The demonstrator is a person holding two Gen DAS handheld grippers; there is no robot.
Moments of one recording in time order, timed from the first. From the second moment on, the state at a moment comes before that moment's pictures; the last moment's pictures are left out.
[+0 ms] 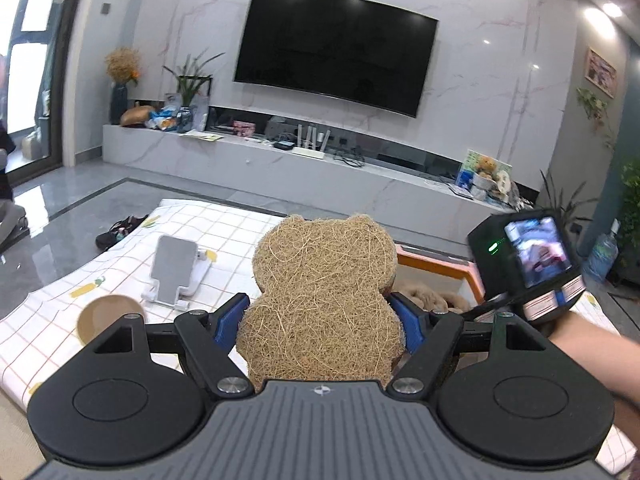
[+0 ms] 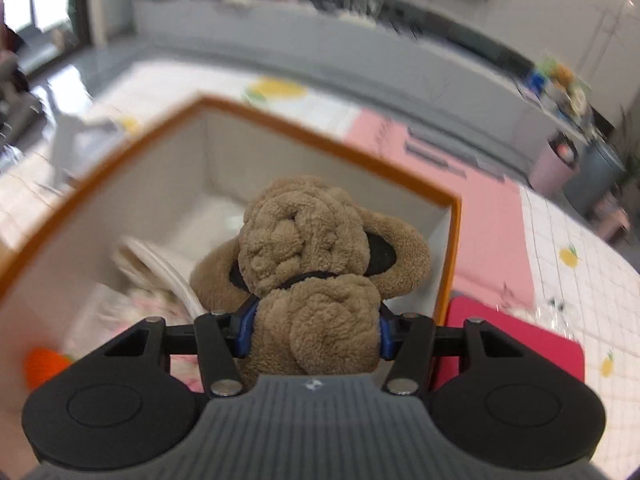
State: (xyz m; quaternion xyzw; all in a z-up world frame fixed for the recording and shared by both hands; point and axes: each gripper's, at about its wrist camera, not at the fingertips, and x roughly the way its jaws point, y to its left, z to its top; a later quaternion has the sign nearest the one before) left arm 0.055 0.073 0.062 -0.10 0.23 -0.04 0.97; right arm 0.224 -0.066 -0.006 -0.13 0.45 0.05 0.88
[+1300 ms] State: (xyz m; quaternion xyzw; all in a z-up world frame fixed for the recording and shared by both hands) left arm 0.051 0.077 0.078 -0.11 0.23 -0.05 0.97; right arm 0.082 -0.079 0.056 -0.12 0.32 0.04 0.94
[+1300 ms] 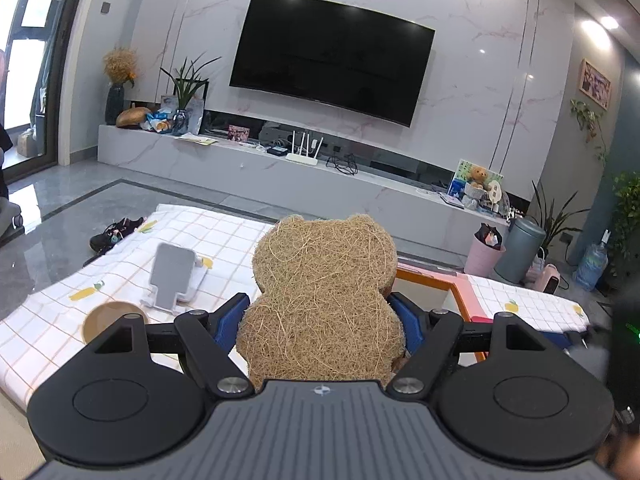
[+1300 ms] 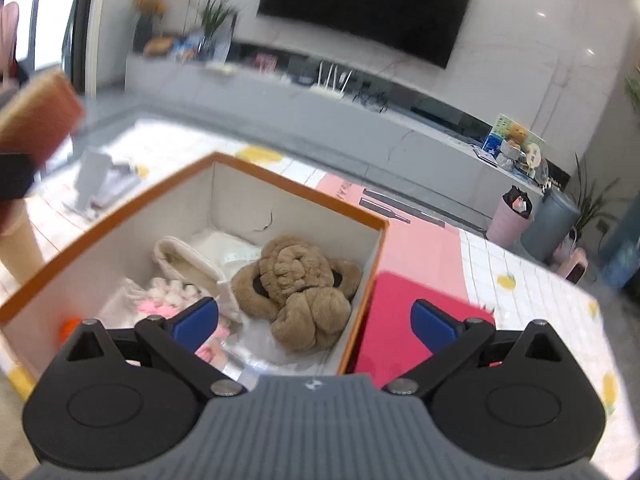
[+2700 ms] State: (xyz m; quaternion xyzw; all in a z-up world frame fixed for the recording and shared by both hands) left arm 0.257 -0.042 0.016 0.24 0.43 -0.07 0.87; right arm 0.090 -0.160 -0.037 0.22 0.38 0.20 0.87
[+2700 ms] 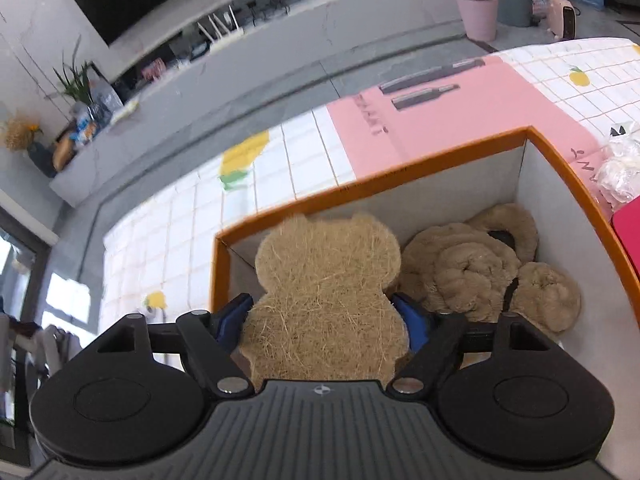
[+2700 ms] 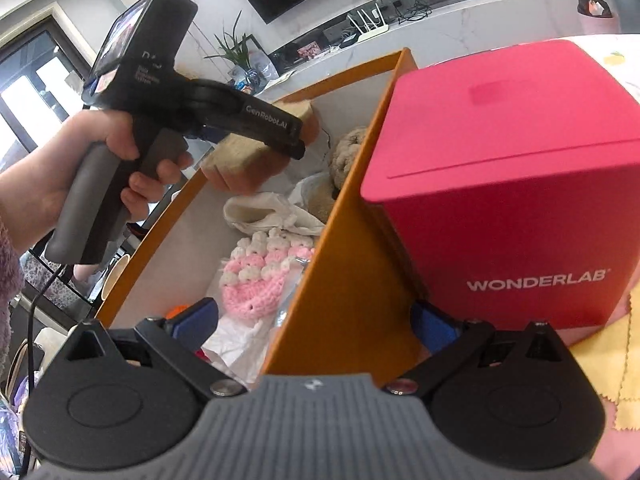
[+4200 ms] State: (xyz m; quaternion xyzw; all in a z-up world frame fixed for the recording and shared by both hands) left arm 0.017 -0.158 0.065 0.09 0.29 -0.28 0.91; right arm -0.004 -0.388 0.113 0.10 0.33 0.02 0.94
